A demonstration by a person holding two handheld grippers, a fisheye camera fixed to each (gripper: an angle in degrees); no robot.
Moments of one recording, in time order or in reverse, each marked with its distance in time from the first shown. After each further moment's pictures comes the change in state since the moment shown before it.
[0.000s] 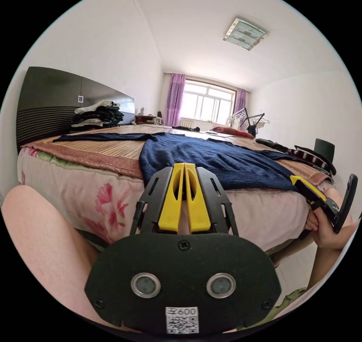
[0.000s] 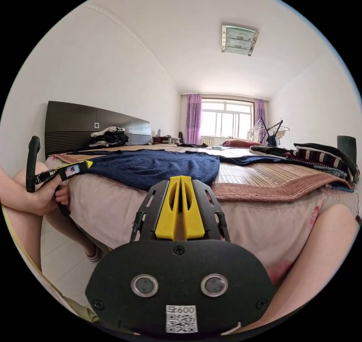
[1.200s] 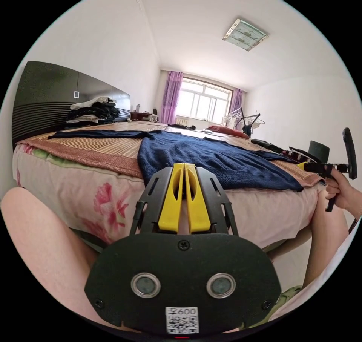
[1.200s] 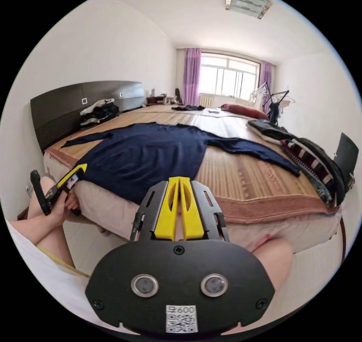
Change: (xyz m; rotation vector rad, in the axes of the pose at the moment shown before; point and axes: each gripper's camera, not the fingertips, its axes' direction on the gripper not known) left arm -0.043 -0.032 -0.005 -0.015 0.052 -0.017; right arm 0.210 -0.235 -0.034 -0.307 0.076 0.028
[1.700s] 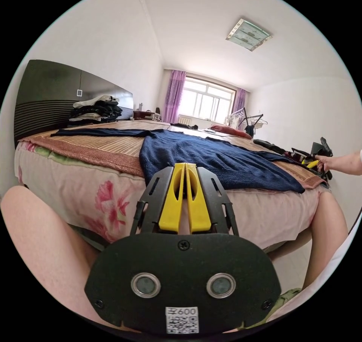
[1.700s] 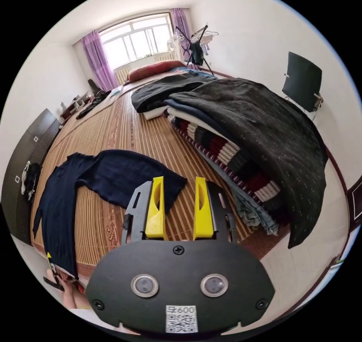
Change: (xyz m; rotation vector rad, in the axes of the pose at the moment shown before) left arm -0.018 -0.018 -0.017 -0.012 -0.031 0.003; right arm 0.388 -0.135 0.115 -0.462 0.232 0.446
